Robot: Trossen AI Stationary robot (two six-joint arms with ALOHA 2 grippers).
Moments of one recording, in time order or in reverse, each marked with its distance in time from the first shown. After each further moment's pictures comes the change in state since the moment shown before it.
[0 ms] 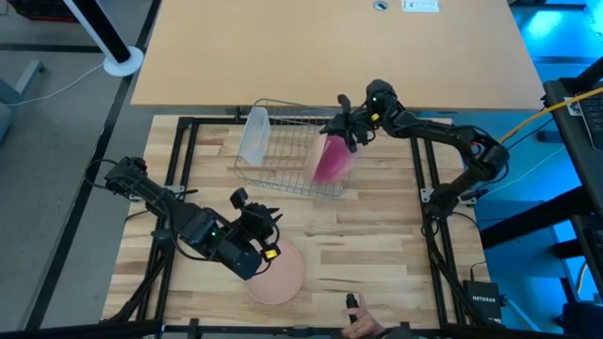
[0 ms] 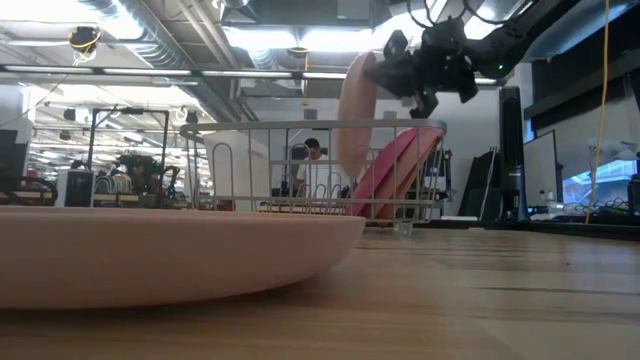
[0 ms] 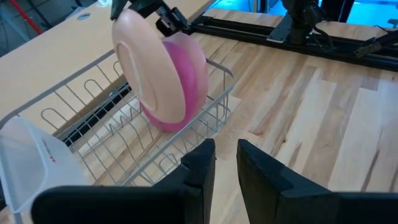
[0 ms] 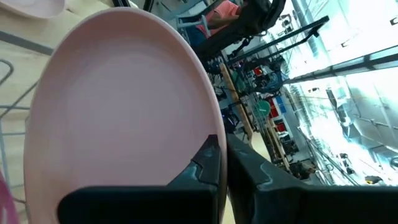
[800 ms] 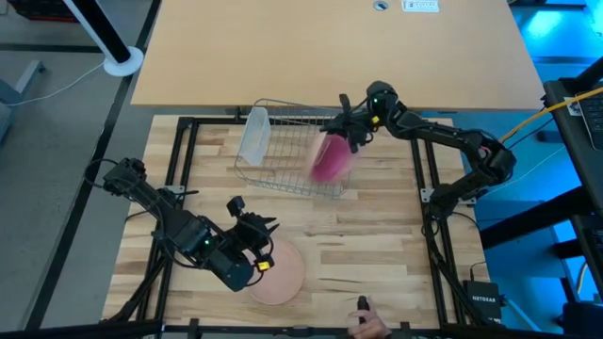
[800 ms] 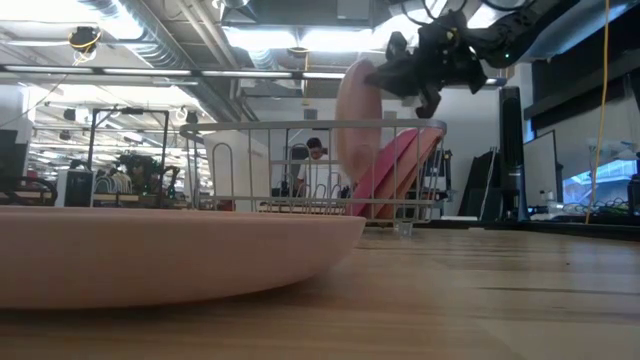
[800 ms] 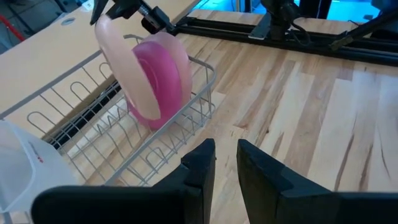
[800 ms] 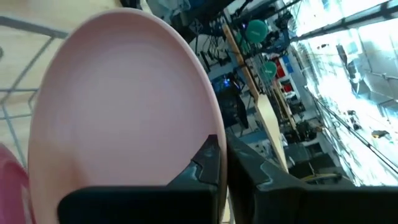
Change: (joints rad) left arm -0.063 0.000 0.000 -0.004 0.000 -0.004; right arm 0.030 -0.059 0.000 -0.145 0.187 0.000
